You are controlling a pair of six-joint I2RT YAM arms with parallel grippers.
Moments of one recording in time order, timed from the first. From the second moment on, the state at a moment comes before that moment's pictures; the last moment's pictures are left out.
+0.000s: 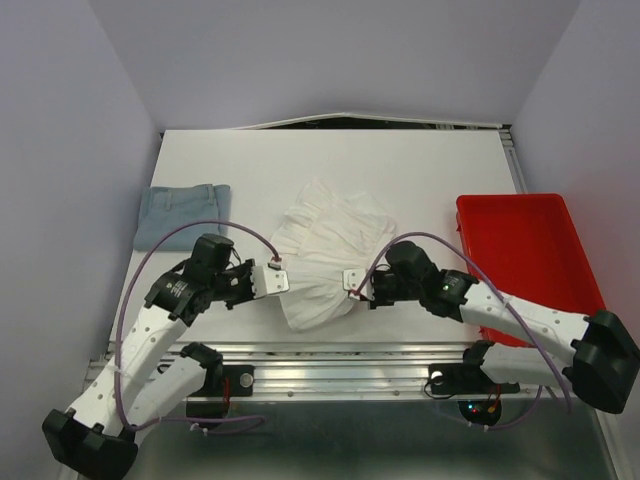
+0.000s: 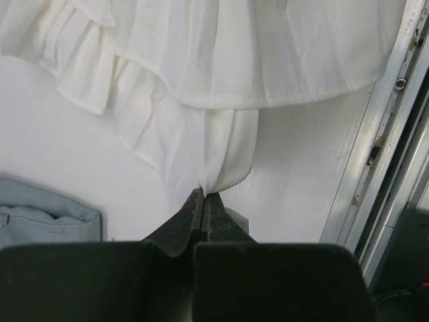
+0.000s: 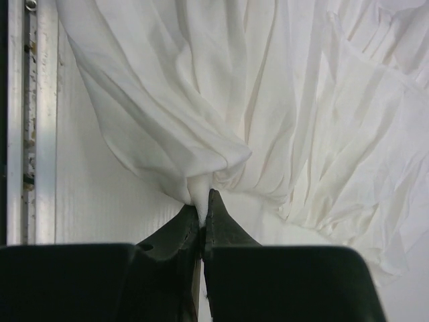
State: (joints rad) left arm -0.44 0.78 0.72 -0.88 0.35 0.93; right arm 0.87 1.12 0.64 -0.20 -0.33 -0.74
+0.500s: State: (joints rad) left arm -0.44 1.09 1.16 -0.72 0.36 0.80; right arm 0.72 1.04 0.78 -0.25 -0.41 -0.25
